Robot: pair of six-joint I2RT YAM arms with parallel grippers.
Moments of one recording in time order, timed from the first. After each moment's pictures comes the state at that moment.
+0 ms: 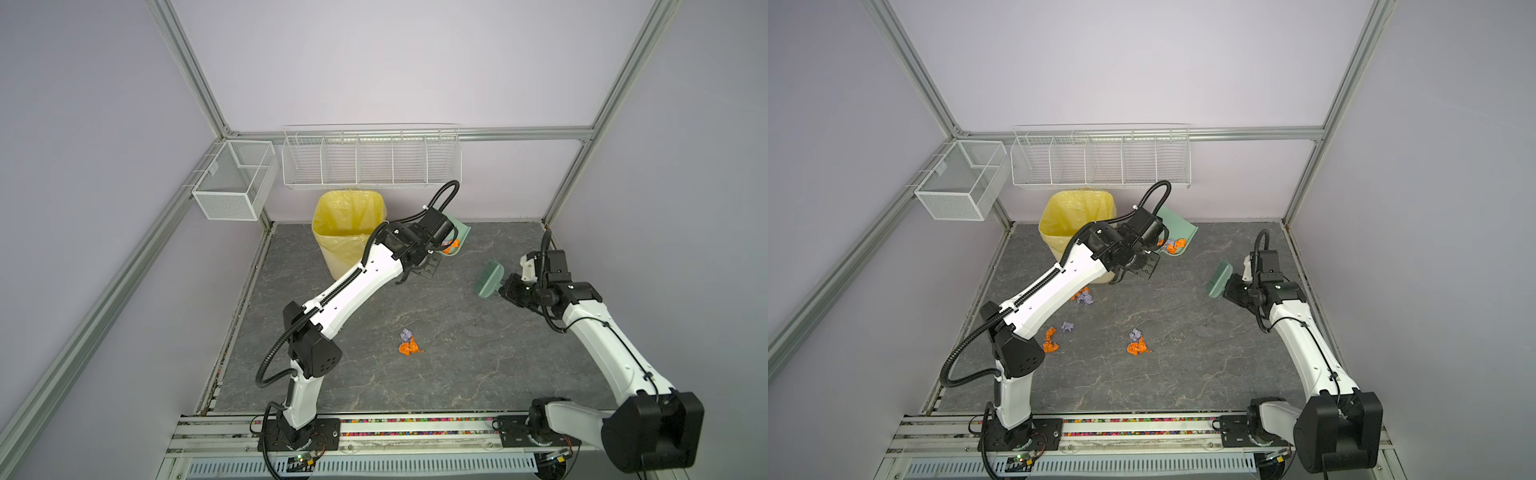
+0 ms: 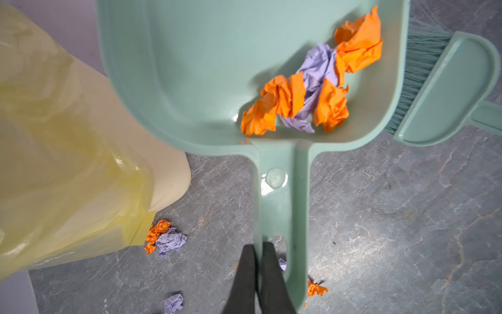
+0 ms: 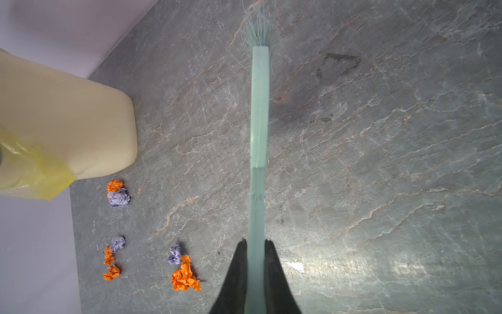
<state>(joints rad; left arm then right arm) -0.90 1.99 2.21 -1.25 -0.30 -0.22 0.09 1.21 0.99 -0.72 -0.25 0.53</state>
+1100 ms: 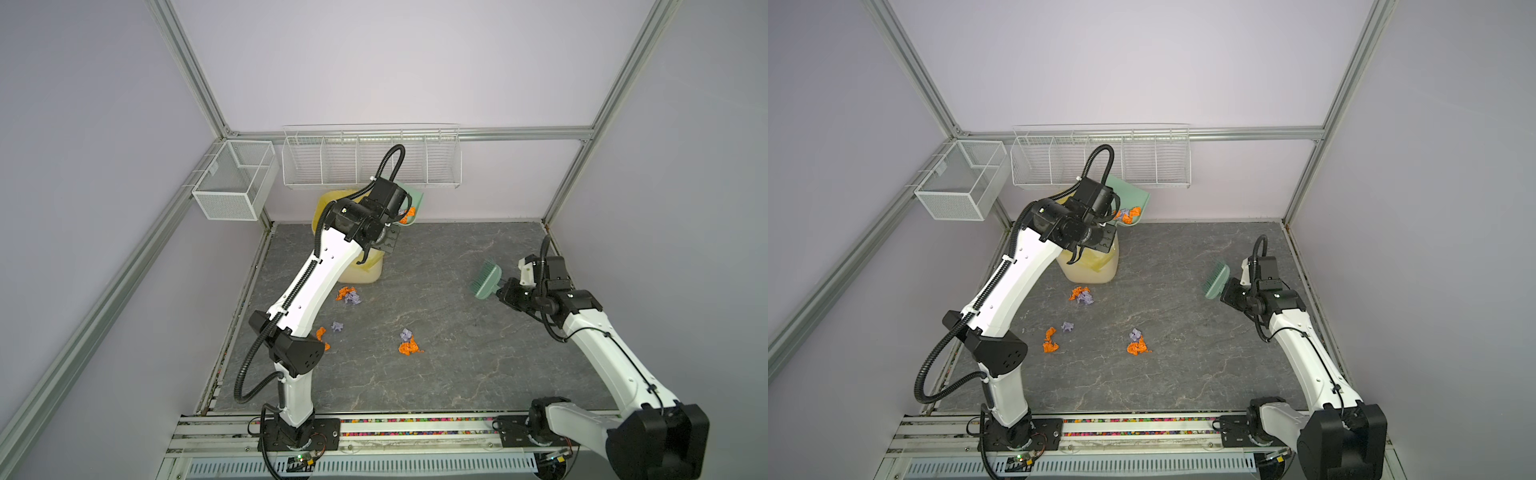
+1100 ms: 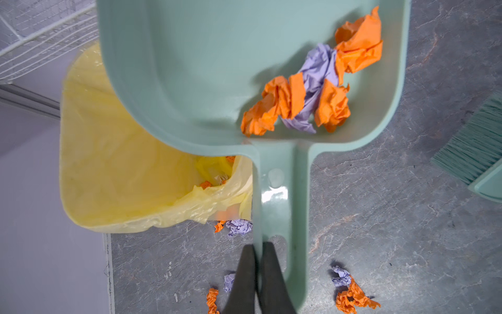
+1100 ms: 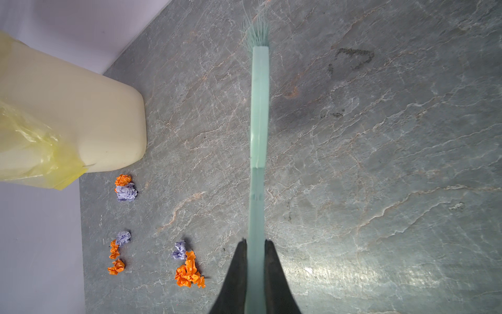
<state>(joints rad) -0.69 1.89 2.33 -1.37 -0.35 -0.18 0.12 1.15 0.93 -0.67 -0.25 0.55</state>
